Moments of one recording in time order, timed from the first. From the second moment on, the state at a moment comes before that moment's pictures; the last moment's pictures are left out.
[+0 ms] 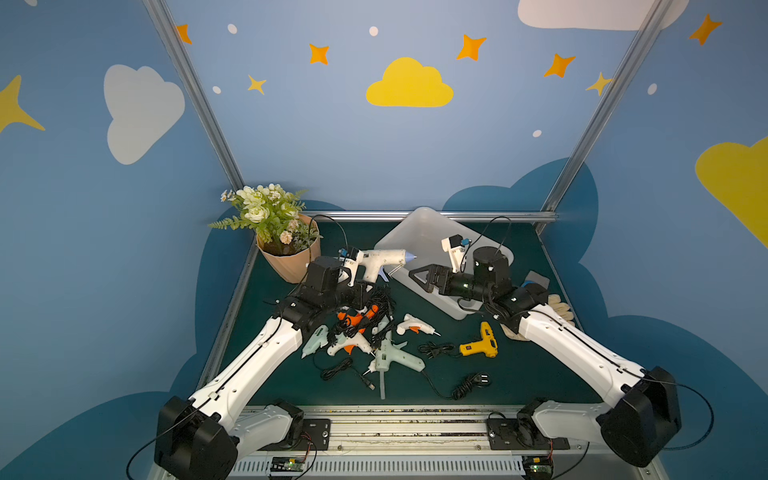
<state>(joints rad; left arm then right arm) -0.44 1.16 0.95 -0.34 0.30 -0.24 0.59 1.29 1.02 -0.06 -0.48 0.70</state>
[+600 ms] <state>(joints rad) -0.46 1.18 0.95 -0.25 0.48 -0.21 0.57 1.44 1.08 0.13 -0.61 0.81</state>
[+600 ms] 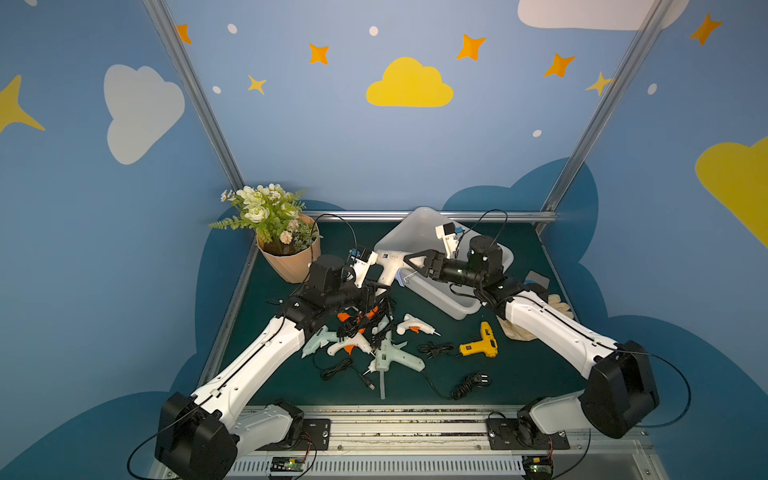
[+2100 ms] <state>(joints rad) -0.46 0.62 0.74 -0.36 -0.22 -0.36 0.09 1.51 1.41 -0.21 -0.46 0.68</state>
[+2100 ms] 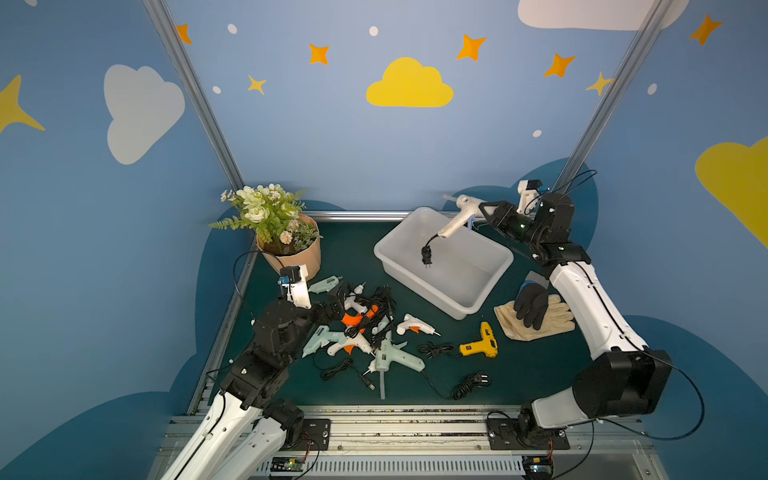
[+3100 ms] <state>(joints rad) -0.43 0.69 0.69 -0.56 -0.16 -0.55 0.24 2.04 1.59 -0.38 -0.44 0.56</state>
